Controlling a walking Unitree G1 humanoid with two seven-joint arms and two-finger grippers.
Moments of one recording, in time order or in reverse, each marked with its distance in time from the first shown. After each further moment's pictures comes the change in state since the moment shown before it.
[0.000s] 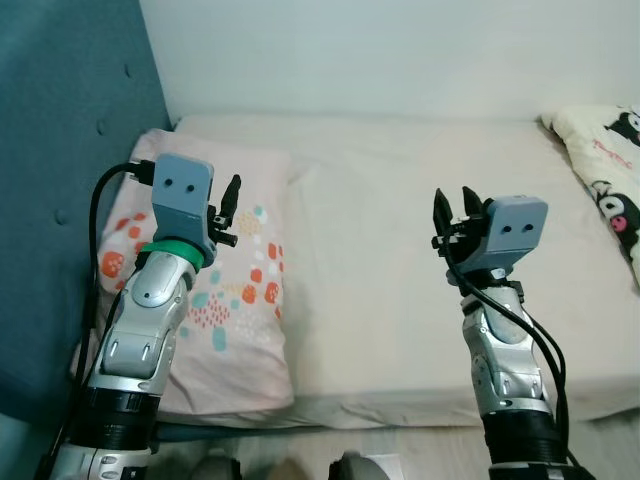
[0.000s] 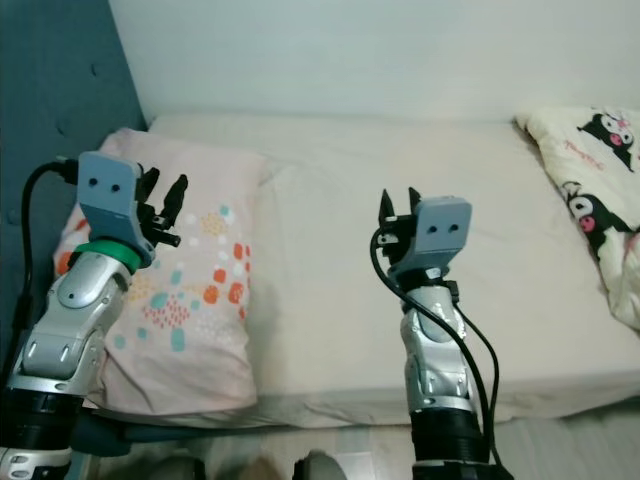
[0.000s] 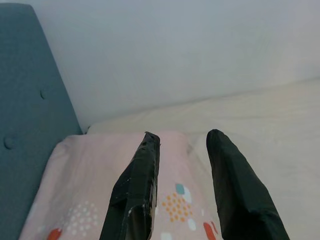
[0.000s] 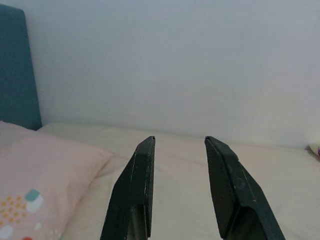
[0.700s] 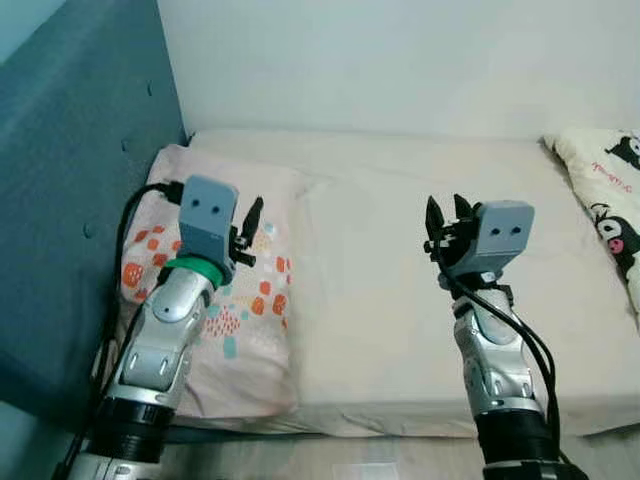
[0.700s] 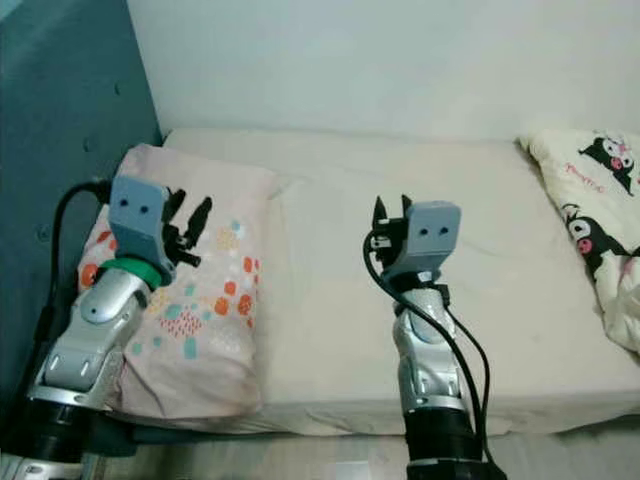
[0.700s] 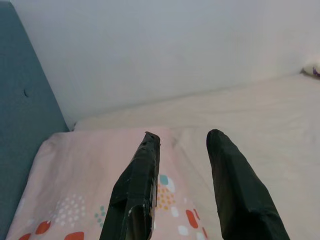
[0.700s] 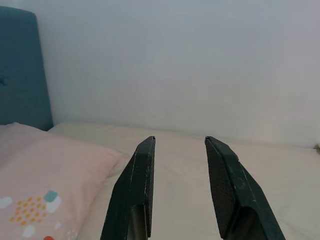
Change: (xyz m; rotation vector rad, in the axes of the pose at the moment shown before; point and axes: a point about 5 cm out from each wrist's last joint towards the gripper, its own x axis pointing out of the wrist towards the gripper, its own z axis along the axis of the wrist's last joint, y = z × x) left arm -0.006 -0.022 -0.019 -0.001 0.033 -0.089; right arm -0.001 0.008 -0.011 0.026 0.046 -0.004
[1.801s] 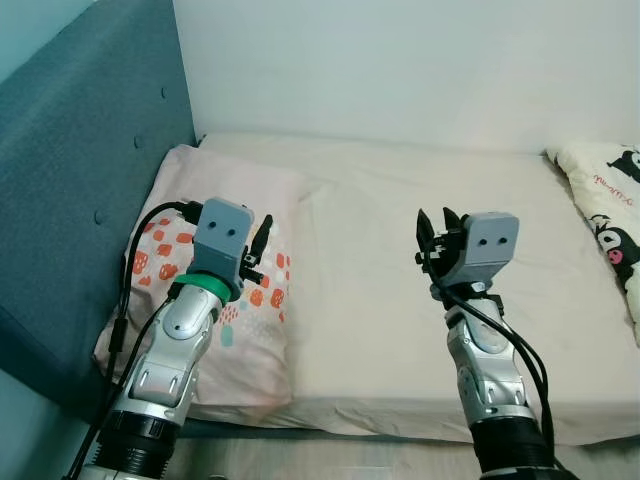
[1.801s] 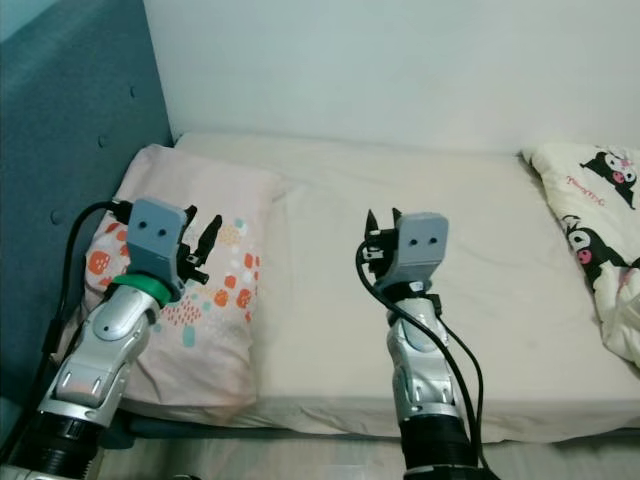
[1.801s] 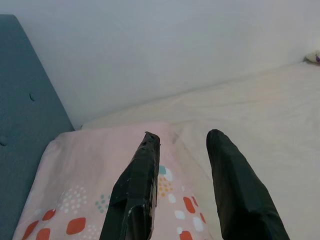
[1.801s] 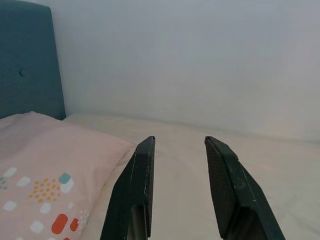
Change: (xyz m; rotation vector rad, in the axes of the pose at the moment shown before) left arm -0.007 -0.011 -0.015 0.070 0.010 -0.021; right arm -0.007 0.006 -0.012 0.007 0.045 0.016
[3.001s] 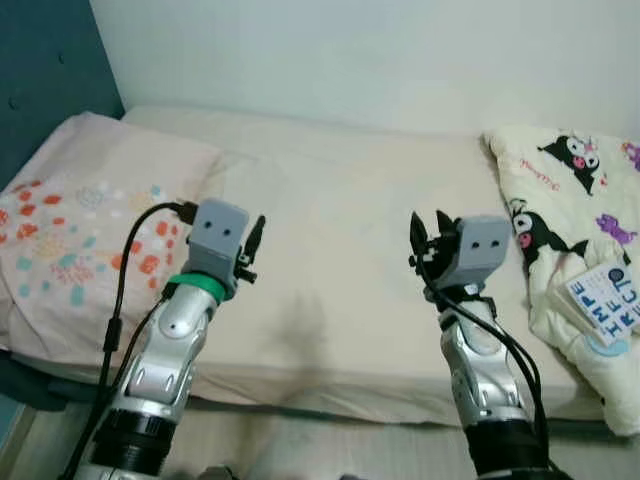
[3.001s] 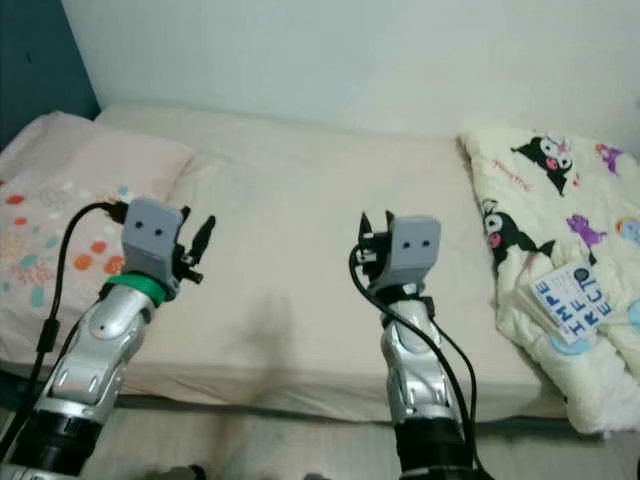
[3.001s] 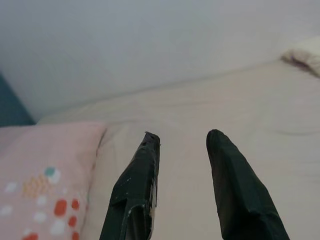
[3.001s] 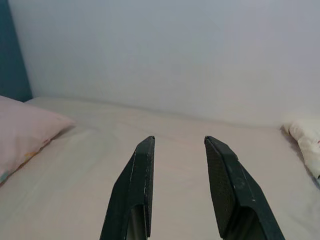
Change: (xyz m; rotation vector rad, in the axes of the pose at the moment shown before) left arm 0.000 0.004 -0.005 -0.007 0.023 0.018; right arm -0.001 0.006 -0.003 0.008 0.004 0.011
